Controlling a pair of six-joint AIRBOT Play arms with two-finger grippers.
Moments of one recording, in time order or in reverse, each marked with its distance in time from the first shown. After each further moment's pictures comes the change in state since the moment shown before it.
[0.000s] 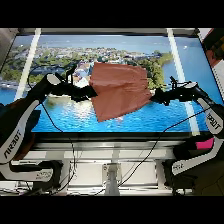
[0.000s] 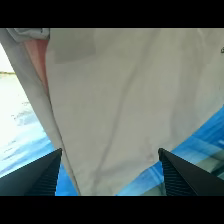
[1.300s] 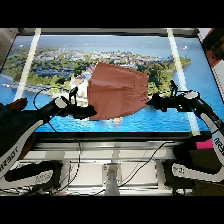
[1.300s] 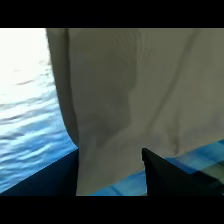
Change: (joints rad) left arm -0.098 0.106 -0.412 -0.022 0.256 0.000; right arm 0.088 0.348 -0.336 0.116 -0.136 -0.021
